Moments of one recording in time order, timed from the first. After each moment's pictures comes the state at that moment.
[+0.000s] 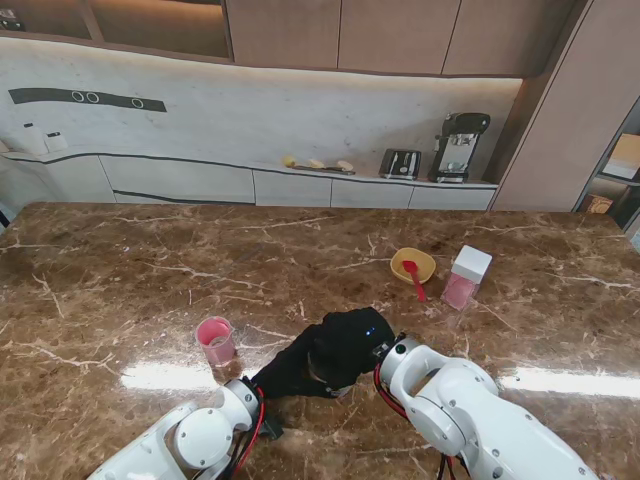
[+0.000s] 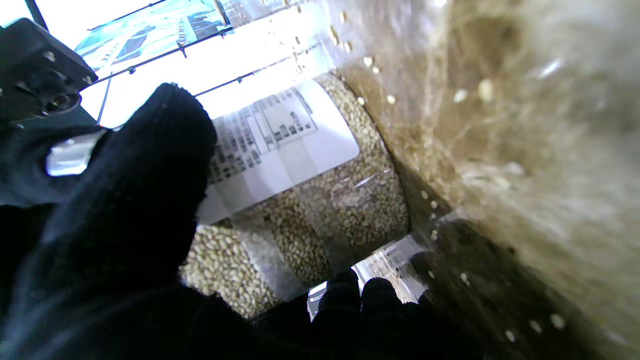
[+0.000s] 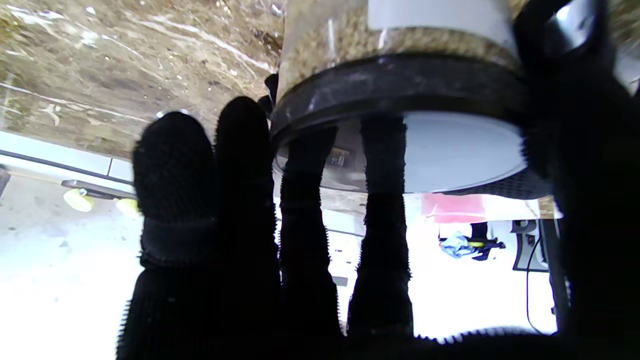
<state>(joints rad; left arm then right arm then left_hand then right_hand) 1.47 -1.19 -0.82 -1.27 0.15 -0.30 0.04 -1.54 -1.01 0.95 -1.77 -1.20 -0.09 0.10 0.69 -0.58 0.43 -0.08 0.17 0.01 0.45 0.65 0.14 0.01 0.01 0.25 0.04 -0.12 0.02 0.16 -0.09 -0.27 -0.07 0.25 0.25 -0.84 0.89 -0.16 0.50 -0.24 0.42 0.86 0.73 0.03 0.46 0.67 1.08 0.09 0.72 0.64 1.02 0.07 1.33 0.36</state>
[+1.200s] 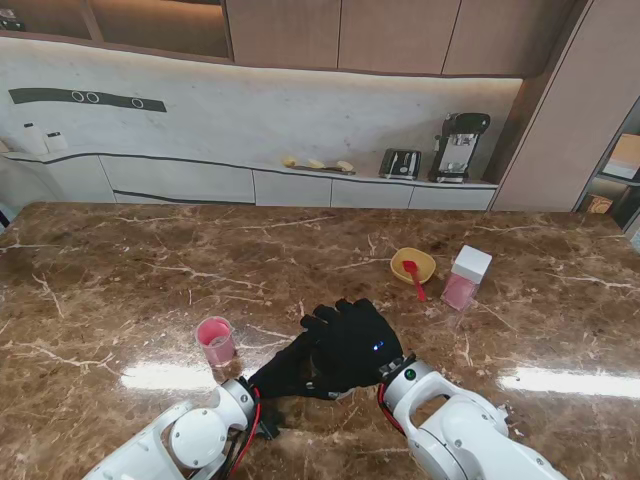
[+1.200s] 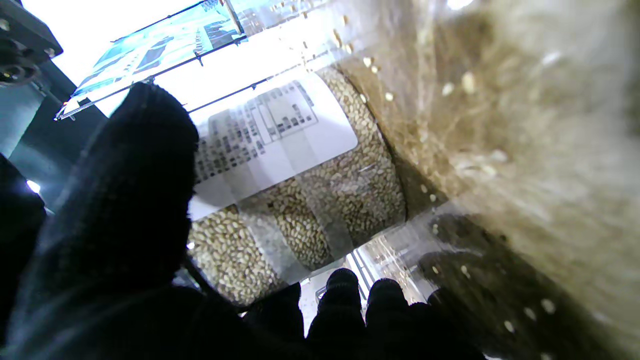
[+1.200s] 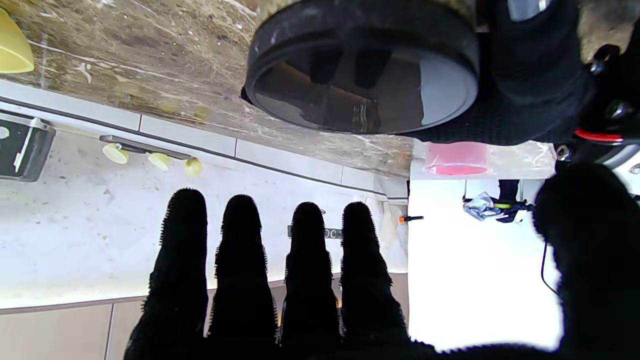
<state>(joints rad) 1.46 -1.18 -0.83 -1.24 0.14 -0.38 0.02 -1.71 -1.03 1.03 -1.88 -1.31 -0.01 -0.04 0.68 -0.57 0.30 -0.08 0.17 -0.07 0.01 0.23 0.14 0.01 0.01 0.16 0.04 -0.06 0.02 0.11 -0.08 -0.21 -0.07 0.18 0.10 -0.46 0.69 -0.09 0.35 -0.02 0.22 0.72 0.45 -0.02 0.21 0.38 0.49 0.12 0.16 0.29 0.28 0.15 0.70 0.28</state>
